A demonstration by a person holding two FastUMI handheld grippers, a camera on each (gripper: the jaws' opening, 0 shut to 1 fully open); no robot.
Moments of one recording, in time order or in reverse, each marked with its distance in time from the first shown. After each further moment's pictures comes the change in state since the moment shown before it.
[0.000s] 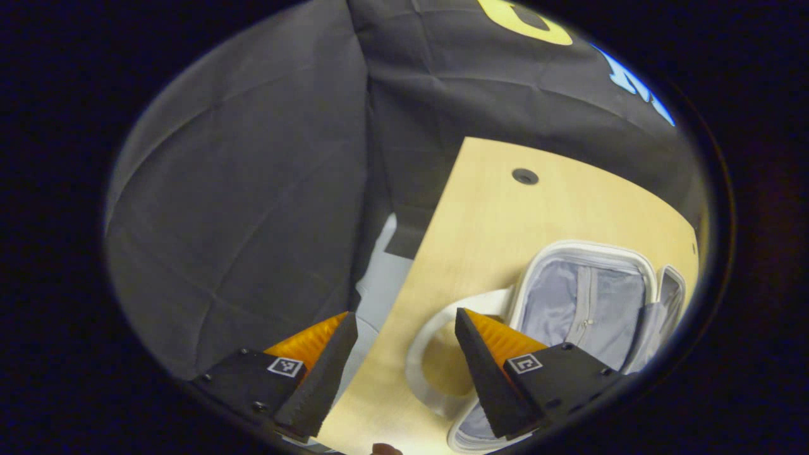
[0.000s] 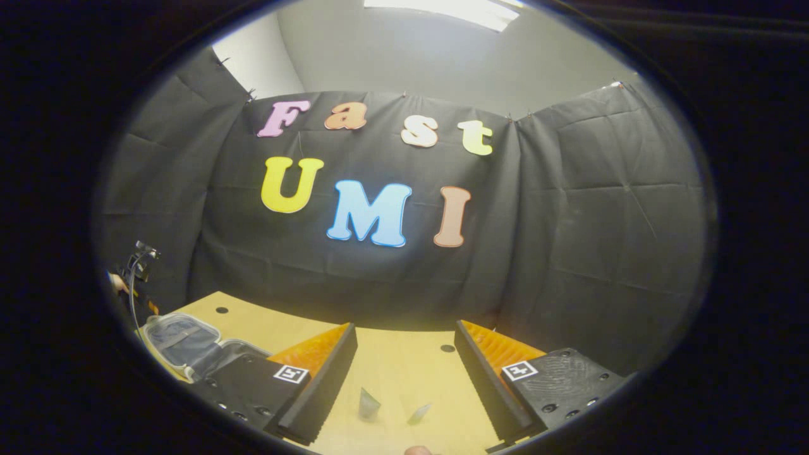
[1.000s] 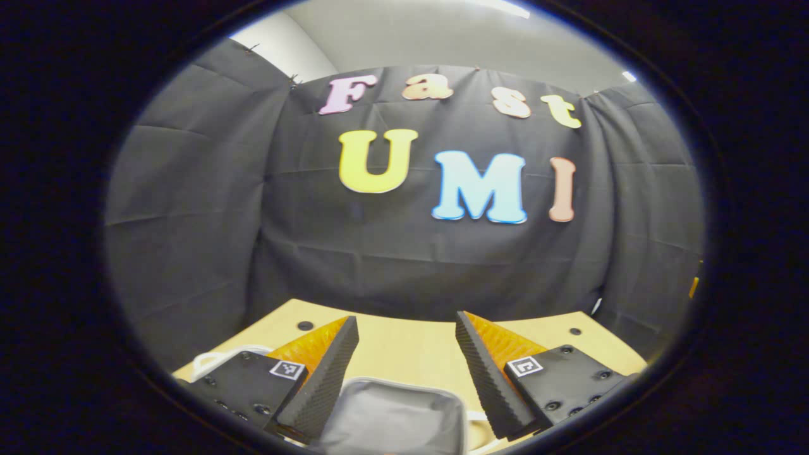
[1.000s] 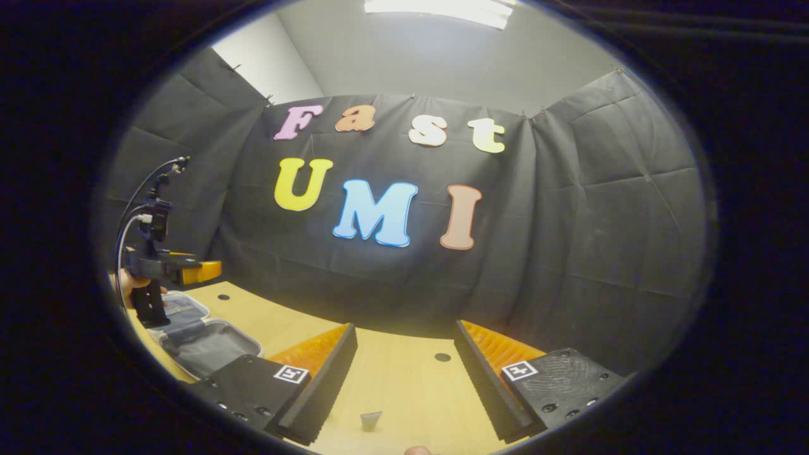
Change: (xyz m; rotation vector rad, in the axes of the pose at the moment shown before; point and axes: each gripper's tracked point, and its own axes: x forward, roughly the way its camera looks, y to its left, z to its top) left arm -0.343 -0.465 0.060 -0.041 -0.731 -0.529; right arm 0.047 -0.084 -0.038 -0.040 -0.057 0.169
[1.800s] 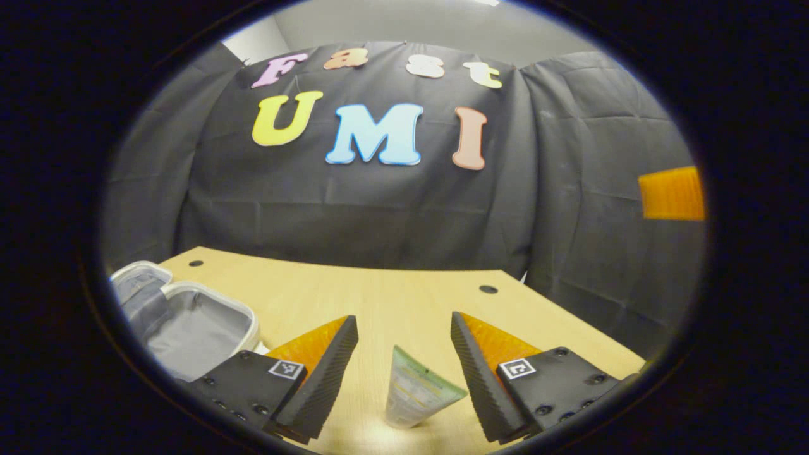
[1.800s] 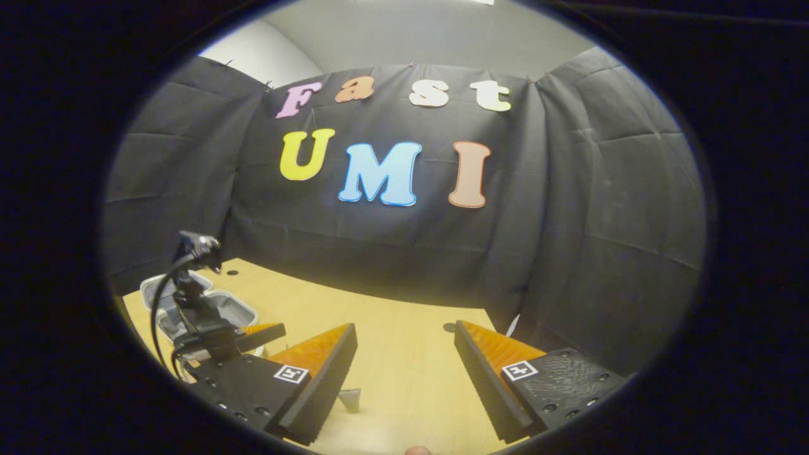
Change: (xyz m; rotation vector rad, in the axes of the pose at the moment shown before) left arm 0.010 -0.243 -0.237 0.017 0.166 -0.182; right arm 0.025 -0.032 -0.081 0.051 0.151 0.078
